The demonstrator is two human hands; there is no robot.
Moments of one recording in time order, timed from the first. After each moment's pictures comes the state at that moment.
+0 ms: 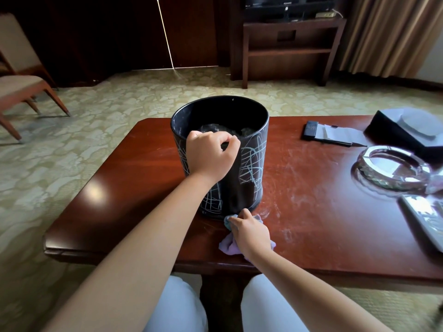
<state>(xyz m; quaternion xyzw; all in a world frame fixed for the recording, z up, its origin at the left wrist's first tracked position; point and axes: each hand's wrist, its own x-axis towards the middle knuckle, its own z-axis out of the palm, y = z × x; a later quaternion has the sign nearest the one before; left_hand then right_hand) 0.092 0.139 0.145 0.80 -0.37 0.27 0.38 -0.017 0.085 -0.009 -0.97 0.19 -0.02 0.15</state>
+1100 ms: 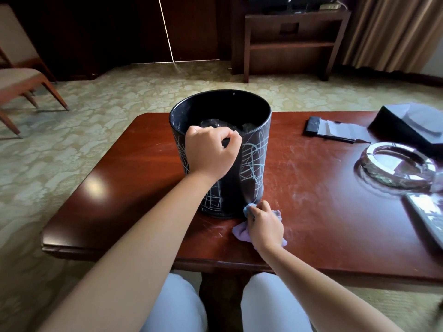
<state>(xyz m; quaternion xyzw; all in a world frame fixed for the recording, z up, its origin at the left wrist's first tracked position) 0.096 0.136 0.139 0.77 -0.38 0.33 0.39 -0.016 0.060 -0.030 -0.91 0.32 -0.18 0.20</state>
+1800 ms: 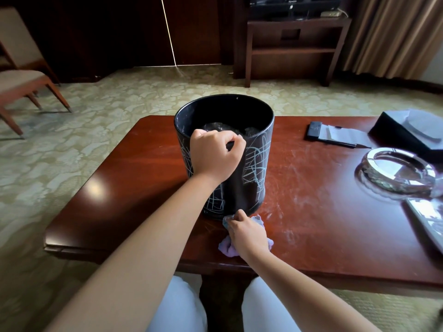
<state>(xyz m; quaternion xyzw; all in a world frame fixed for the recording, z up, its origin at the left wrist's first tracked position) 0.095 0.137 0.141 0.78 -0.37 0.31 0.38 -0.002 0.089 -0.033 -0.98 0.18 -0.06 0.11</state>
